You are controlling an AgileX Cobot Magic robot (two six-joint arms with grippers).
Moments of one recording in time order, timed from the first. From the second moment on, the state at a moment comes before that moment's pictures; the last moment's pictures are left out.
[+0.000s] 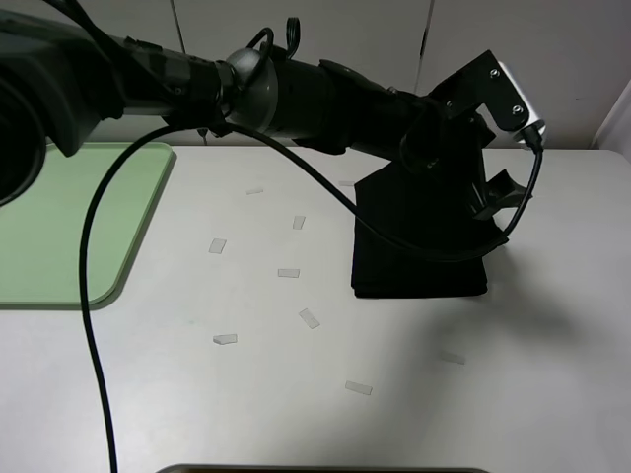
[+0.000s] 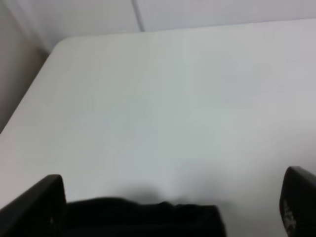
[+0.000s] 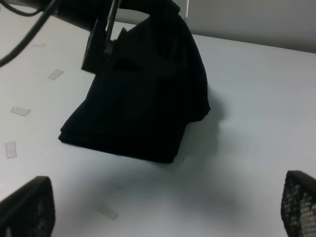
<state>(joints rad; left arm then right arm) -0.81 2.28 -1.75 -1.43 0.23 1.84 0.20 -0.01 -0.50 0.06 1.03 -0.04</state>
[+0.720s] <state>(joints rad) -0.60 1.99 -1.28 -1.33 0.21 1.00 0.20 -0.01 -0.50 0.06 1.03 -0.04</state>
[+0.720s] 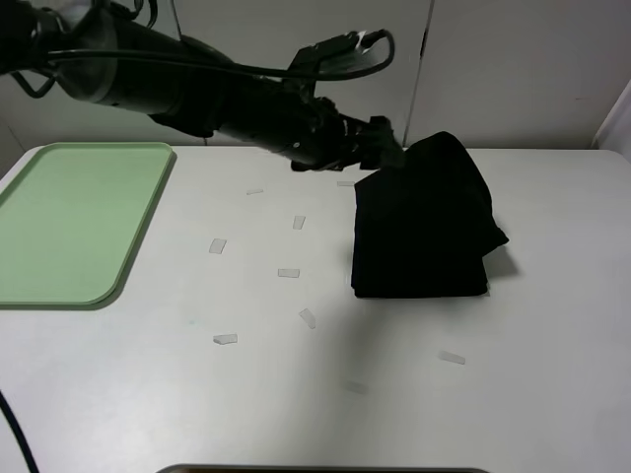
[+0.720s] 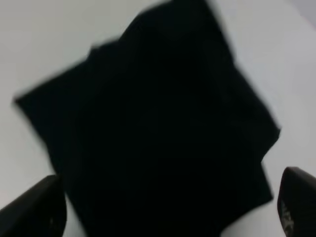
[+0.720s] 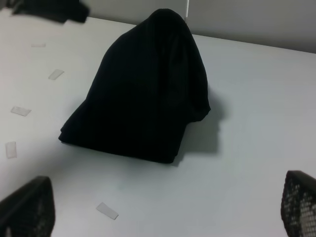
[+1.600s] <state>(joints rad) -0.58 2.16 -1.21 -1.54 0.24 1.00 0.20 -0.01 -0.50 0.06 1.03 -0.04</state>
